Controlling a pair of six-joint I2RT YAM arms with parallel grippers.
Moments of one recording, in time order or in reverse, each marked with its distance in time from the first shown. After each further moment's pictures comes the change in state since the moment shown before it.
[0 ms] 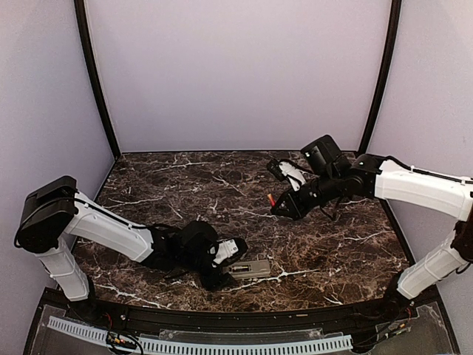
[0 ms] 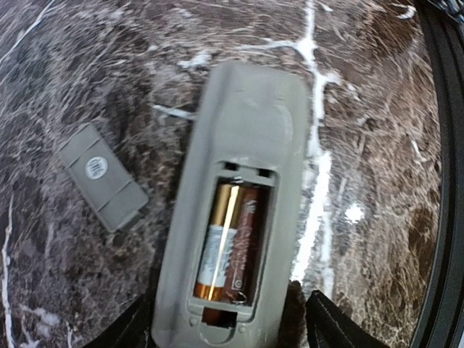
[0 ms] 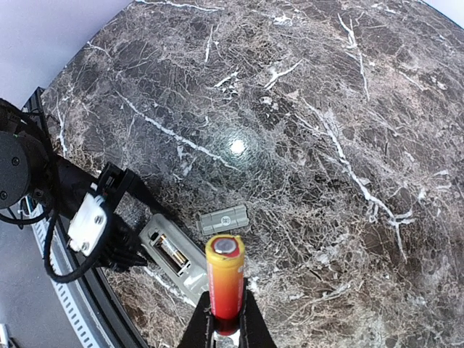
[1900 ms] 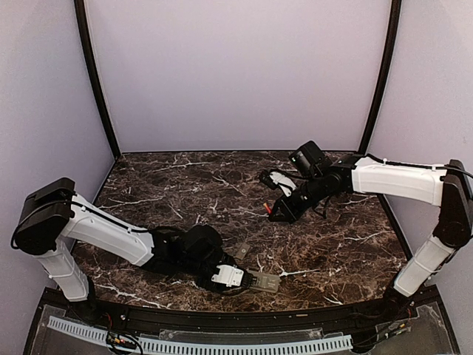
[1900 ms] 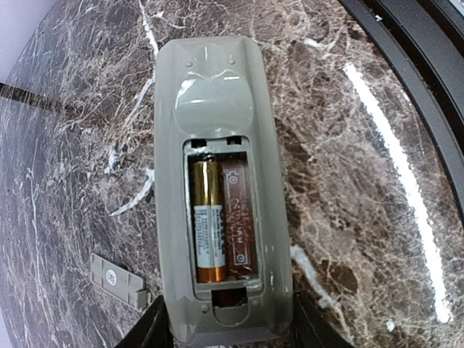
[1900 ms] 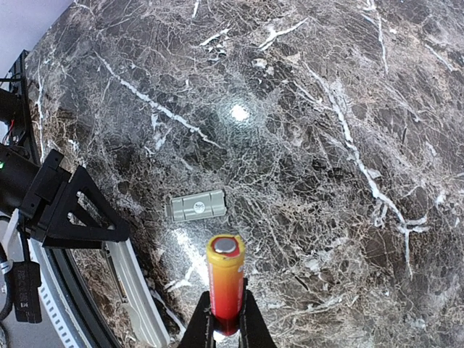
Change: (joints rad) left arm -0.054 -0.009 0.018 -0.008 -0.032 0.810; right arm -0.066 0.187 0.055 -0.027 -0.079 -0.149
